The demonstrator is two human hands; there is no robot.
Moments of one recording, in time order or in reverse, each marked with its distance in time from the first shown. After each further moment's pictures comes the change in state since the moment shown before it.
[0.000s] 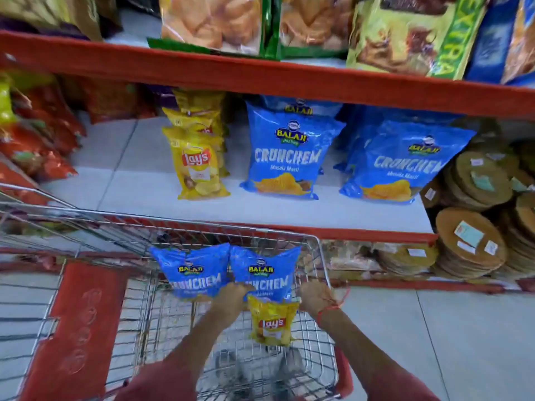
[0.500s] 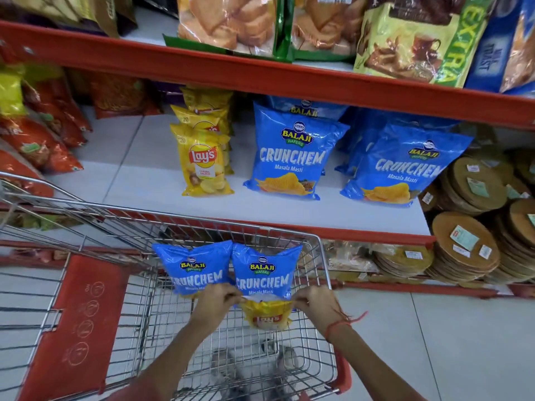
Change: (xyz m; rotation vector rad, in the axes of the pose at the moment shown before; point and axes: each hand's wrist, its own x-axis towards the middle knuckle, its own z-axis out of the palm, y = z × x) left_hand -0.040 -0.022 -0.013 -0.308 0.289 0.105; right_hand -0.031 0.007 0.008 0.253 0.218 -0.176
